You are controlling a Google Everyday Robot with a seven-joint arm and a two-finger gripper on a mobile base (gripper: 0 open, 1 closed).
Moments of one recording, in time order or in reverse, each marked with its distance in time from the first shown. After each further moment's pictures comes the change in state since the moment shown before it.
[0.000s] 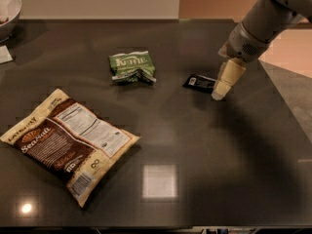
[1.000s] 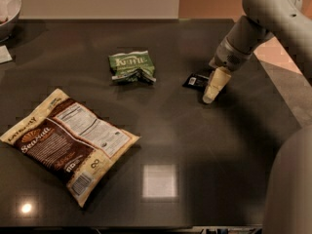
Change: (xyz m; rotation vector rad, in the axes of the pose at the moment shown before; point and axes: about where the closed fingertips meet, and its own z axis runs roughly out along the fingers) arm 0.006 -0.038 0.068 -0.075 0.002 0.025
